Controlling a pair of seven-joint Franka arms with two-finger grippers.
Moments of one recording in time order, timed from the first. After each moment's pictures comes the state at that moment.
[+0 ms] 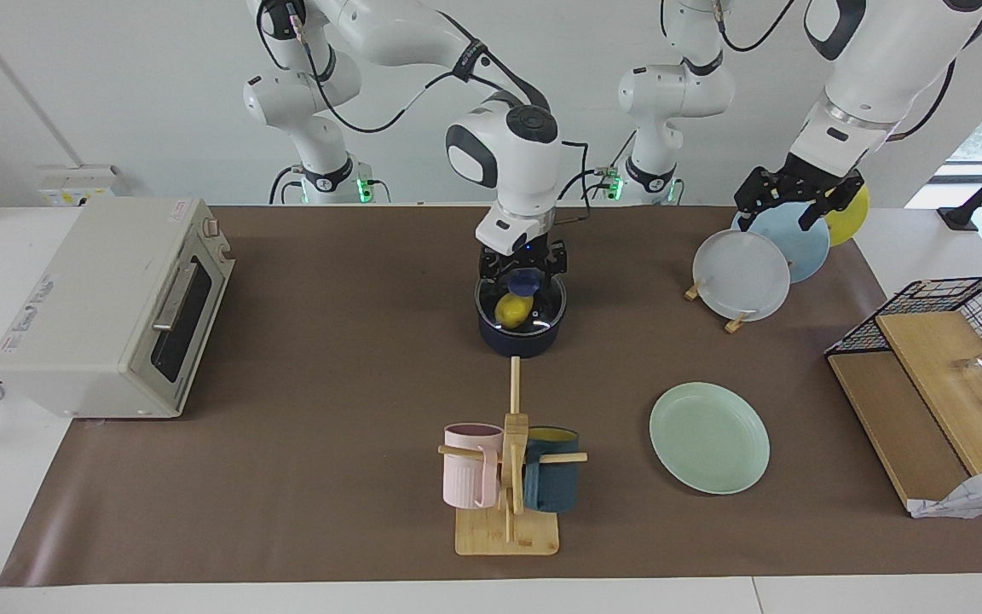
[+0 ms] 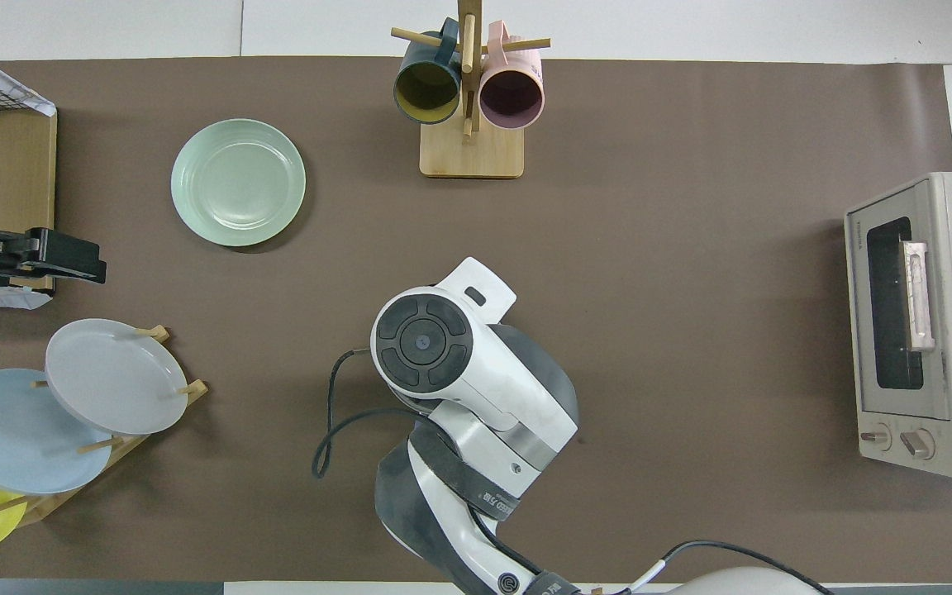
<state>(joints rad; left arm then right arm) -0.09 -0.05 -0.02 -1.63 -0.03 1.55 -0.06 0.54 0.32 0.21 -1.72 -0.10 2.09 0.76</state>
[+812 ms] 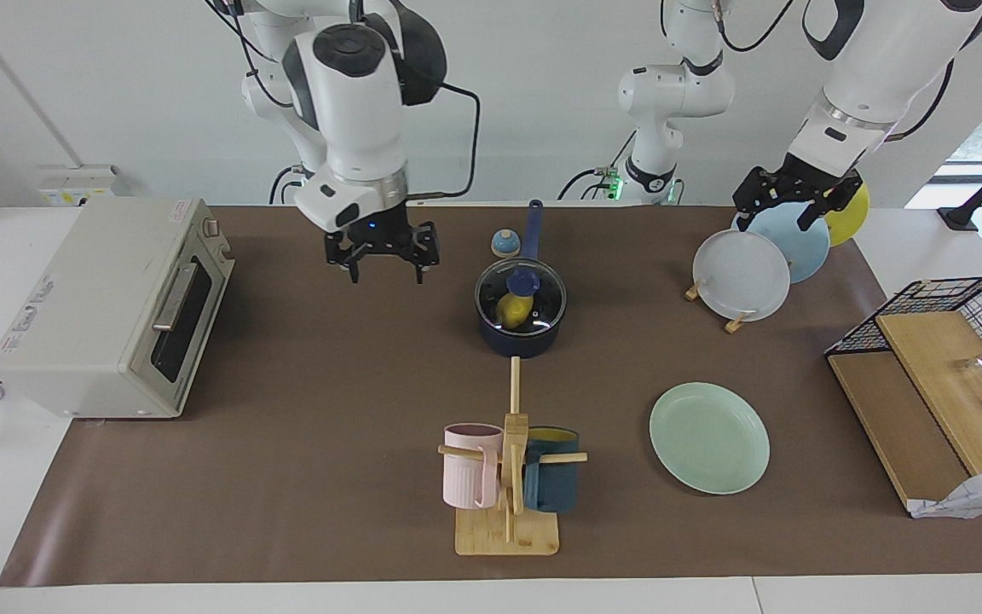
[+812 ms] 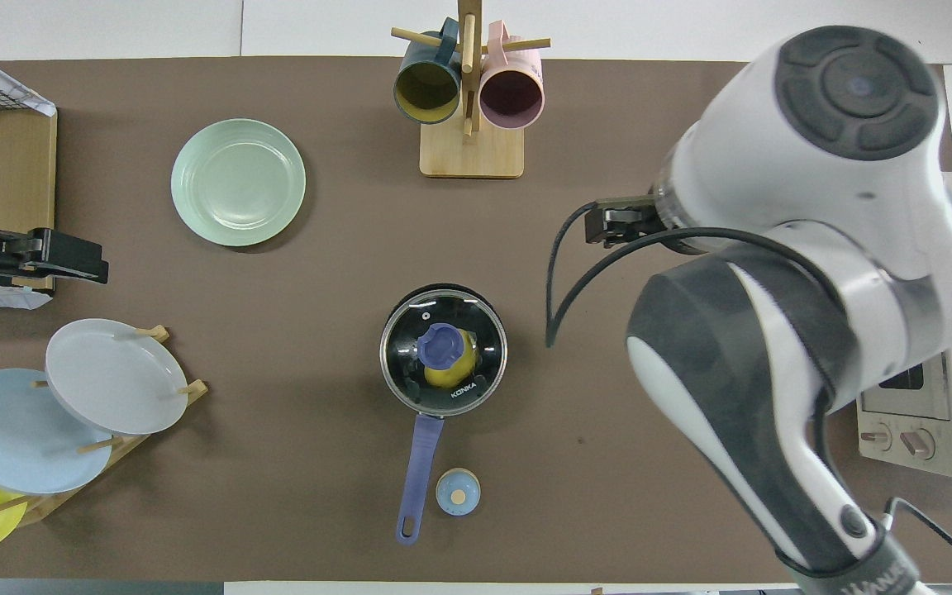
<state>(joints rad) -0.10 -0.05 -0.03 -1.63 -0.03 1.55 -0.06 0.16 0.15 0.19 -1.51 -0.07 1.68 0.38</state>
